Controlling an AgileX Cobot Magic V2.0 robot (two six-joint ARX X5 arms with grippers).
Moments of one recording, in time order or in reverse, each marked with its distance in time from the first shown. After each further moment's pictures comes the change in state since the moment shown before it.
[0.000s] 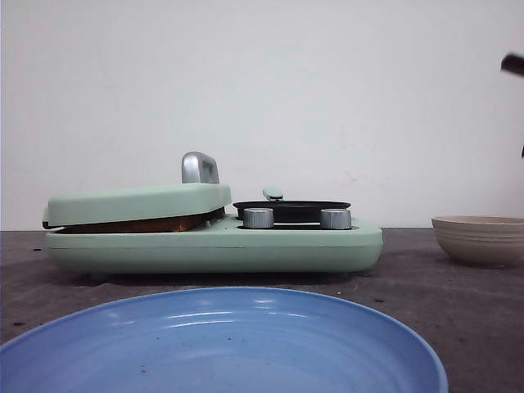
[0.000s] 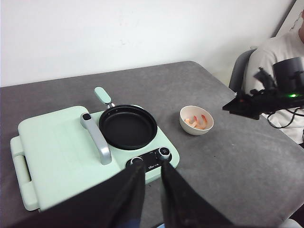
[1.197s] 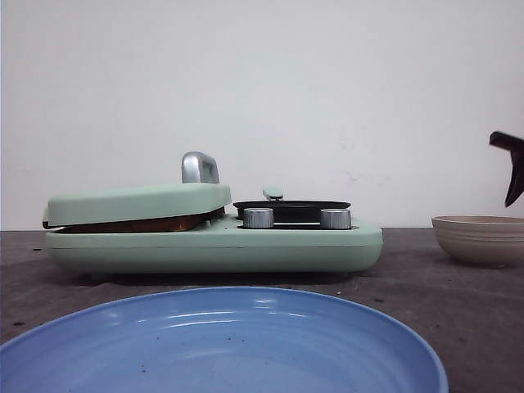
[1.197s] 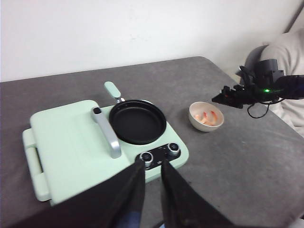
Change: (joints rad) left arm -0.002 0.000 0.000 -0.026 -0.047 0.000; right arm -0.064 0.413 0.172 0.289 -0.074 -0.176
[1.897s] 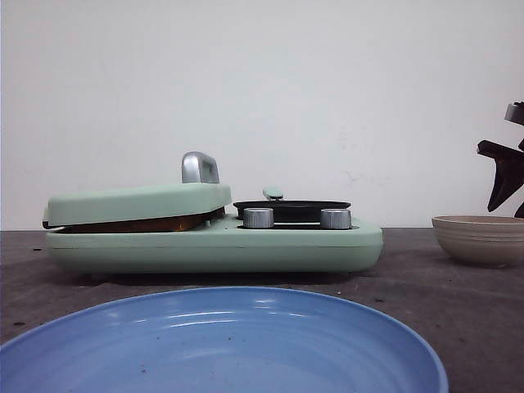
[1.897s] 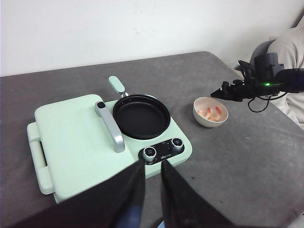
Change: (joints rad) left arm 0.000 0.000 0.000 -0.021 -0.006 -0.001; right arm 0.018 0.042 0.052 -0.003 -0.026 -0.116
